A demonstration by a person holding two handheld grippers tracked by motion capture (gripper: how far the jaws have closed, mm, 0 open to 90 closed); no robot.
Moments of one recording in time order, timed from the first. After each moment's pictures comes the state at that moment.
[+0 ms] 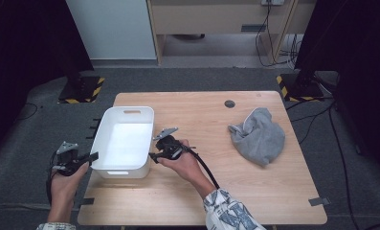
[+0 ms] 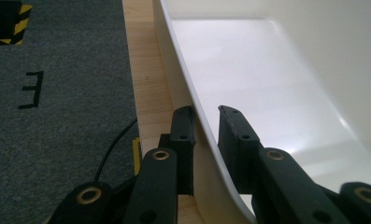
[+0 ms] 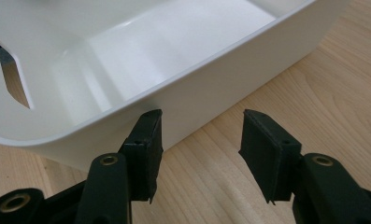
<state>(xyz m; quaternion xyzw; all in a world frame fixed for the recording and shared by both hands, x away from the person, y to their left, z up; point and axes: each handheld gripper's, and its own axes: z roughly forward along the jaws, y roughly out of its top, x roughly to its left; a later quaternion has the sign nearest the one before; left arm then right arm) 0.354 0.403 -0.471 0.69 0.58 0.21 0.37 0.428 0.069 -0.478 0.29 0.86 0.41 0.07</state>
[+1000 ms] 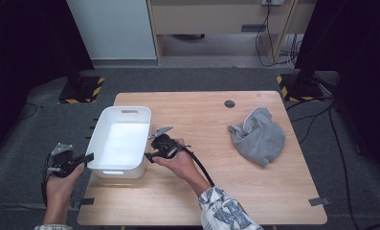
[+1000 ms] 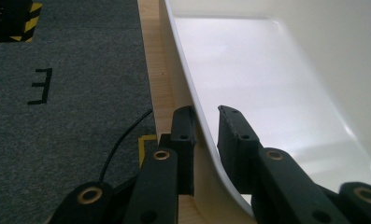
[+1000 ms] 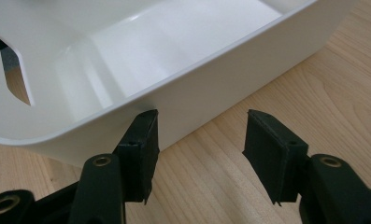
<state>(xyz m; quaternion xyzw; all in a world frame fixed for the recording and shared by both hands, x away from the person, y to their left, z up) 0.348 0.414 -0.470 0.68 0.59 0.21 0.37 0.432 0.083 -0.477 0.29 0.87 0.40 0.06</state>
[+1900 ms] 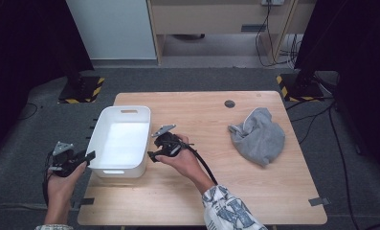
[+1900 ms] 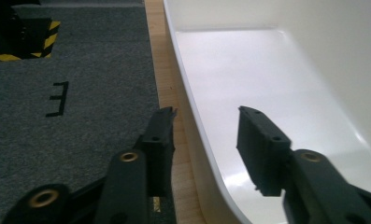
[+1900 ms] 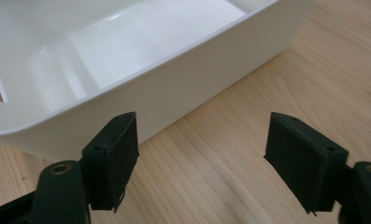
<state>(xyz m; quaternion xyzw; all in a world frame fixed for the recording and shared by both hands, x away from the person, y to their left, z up) 0.351 0.410 -0.465 0.68 0.58 0.25 0.36 0.437 0.072 -0.473 0.29 0.87 0.39 0.10</state>
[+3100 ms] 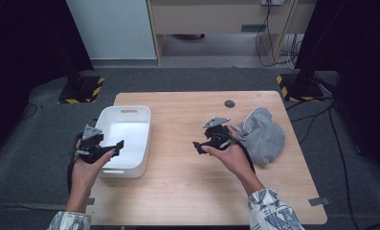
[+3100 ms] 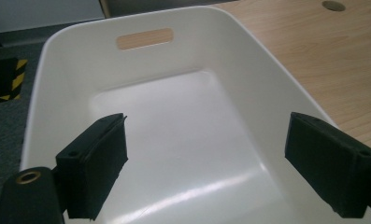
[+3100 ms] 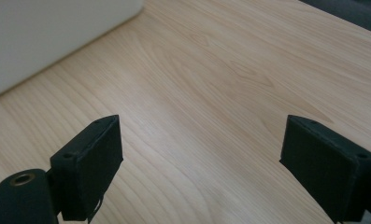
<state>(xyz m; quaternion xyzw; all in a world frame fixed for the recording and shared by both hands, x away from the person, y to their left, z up) 0.384 0.322 -0.429 0.72 0.52 0.25 0.38 0.447 -0.079 -0.450 0.36 0.84 0.38 0.17</state>
